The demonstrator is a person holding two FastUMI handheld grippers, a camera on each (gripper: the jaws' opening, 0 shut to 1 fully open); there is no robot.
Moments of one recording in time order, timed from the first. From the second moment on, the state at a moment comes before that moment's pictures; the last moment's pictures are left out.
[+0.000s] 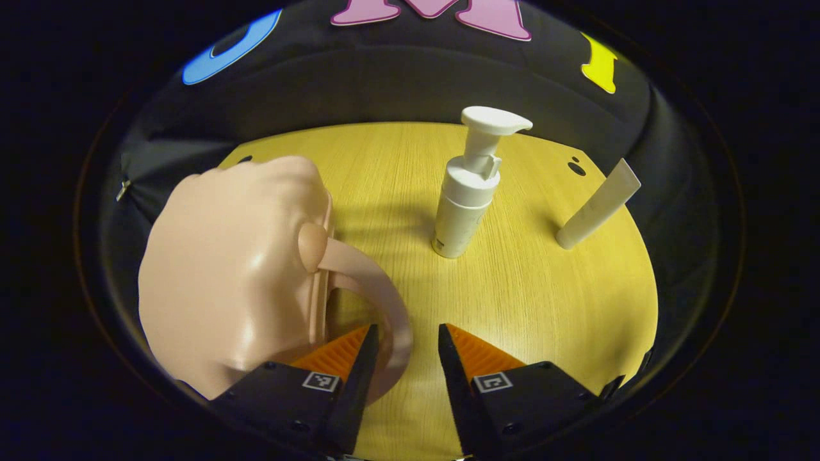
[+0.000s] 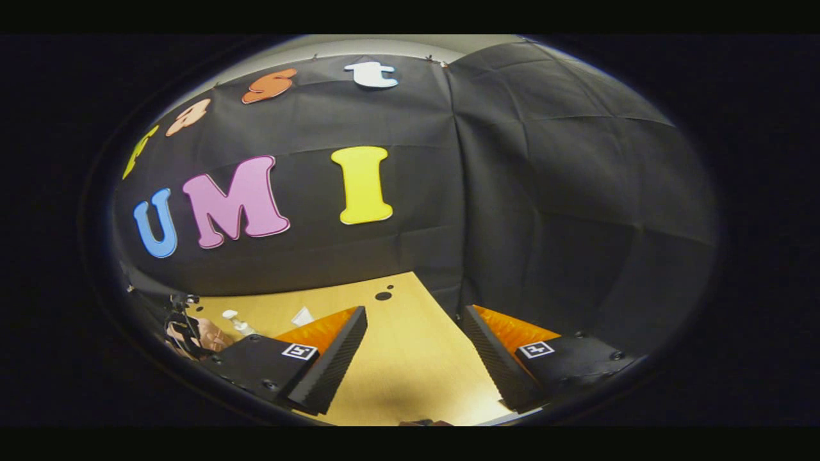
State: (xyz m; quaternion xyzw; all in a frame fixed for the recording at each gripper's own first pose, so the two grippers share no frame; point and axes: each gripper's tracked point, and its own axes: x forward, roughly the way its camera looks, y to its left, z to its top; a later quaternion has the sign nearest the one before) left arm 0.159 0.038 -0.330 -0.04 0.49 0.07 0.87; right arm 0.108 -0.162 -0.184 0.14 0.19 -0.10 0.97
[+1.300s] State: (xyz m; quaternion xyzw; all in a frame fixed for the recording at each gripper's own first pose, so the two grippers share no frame) left arm 0.066 0.329 -0.046 0.04 0.35 0.11 0.93; right arm 0.150 0.008 -0.140 0.11 0.17 0.01 0.98
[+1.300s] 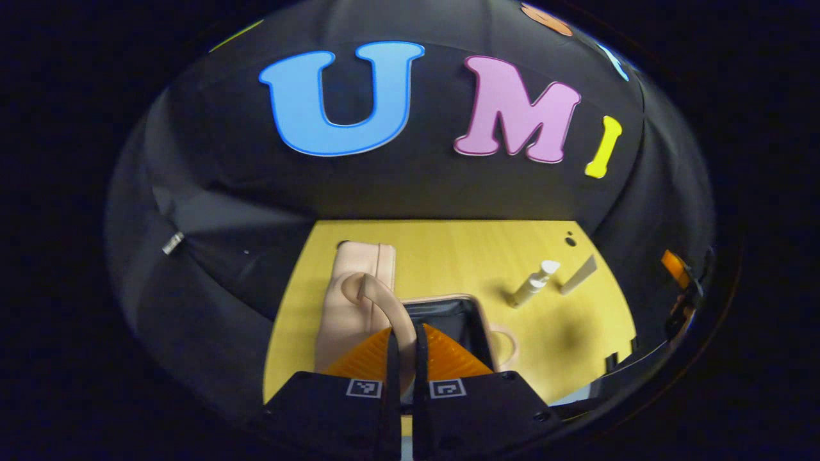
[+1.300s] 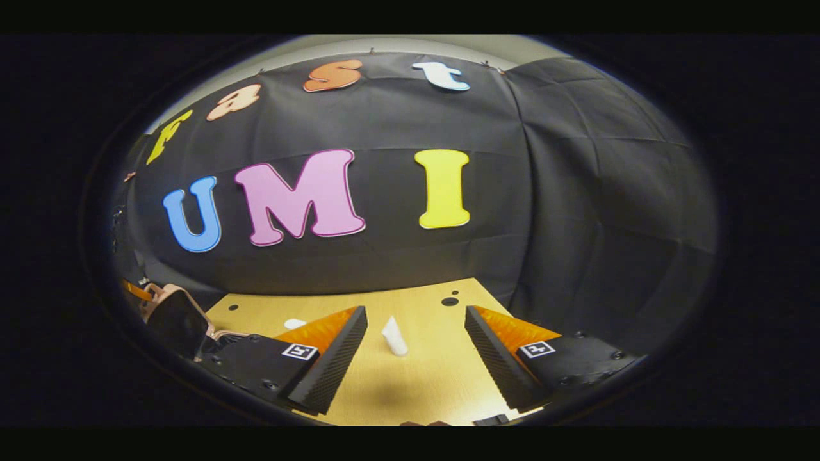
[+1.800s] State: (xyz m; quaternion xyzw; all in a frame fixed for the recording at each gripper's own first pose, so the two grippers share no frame) left arm 0.041 0.568 -0.133 0.12 0.38 0.29 0.87; right arm 0.157 0.045 -0.138 0.09 0.20 0.02 0.98
